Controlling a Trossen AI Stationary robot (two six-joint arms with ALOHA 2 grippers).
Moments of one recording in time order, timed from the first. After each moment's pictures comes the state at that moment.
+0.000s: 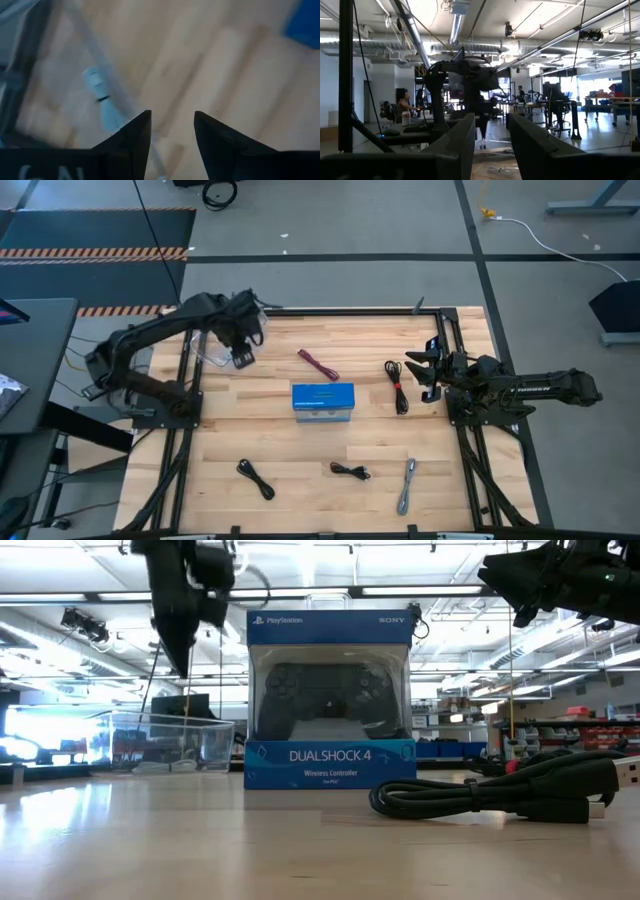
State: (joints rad) left arm 0.55 1.36 1.22 -1.19 -0.02 0.16; right arm -0.11 0.34 0.01 0.75 0.09 -0.03
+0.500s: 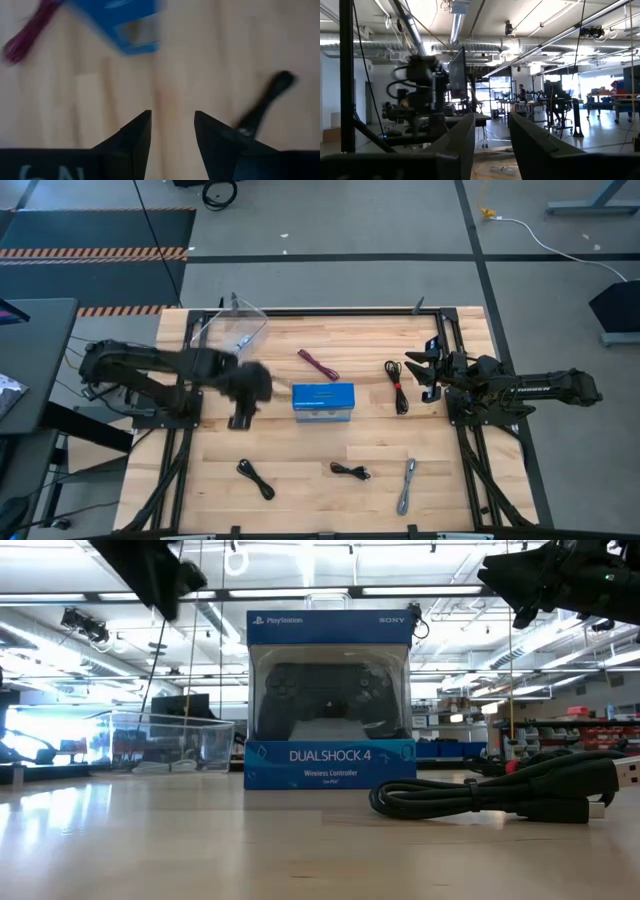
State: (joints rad) left arm -0.14 1.30 1.22 -1.09 0.00 -0.01; right arm -0.11 0.34 0.01 0.75 0.09 -0.01
